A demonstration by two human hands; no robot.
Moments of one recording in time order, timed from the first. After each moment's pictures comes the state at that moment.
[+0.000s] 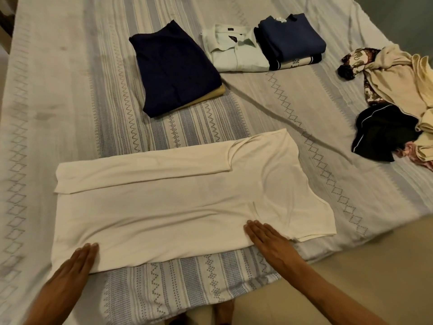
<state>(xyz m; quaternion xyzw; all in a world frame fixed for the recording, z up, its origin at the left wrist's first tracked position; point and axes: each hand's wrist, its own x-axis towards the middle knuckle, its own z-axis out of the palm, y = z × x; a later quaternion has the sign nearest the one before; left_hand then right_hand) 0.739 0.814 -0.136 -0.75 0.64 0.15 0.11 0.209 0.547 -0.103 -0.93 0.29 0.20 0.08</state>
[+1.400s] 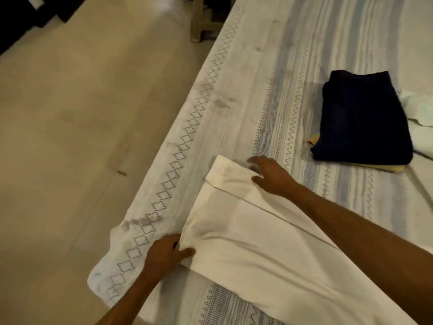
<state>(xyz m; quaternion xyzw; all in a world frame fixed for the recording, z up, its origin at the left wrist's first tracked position) 0.786 0.802 -0.098 -0.86 0.14 0.44 -0.23 0.740 0.418 -0.070 -0.94 0.19 0.15 0.26</state>
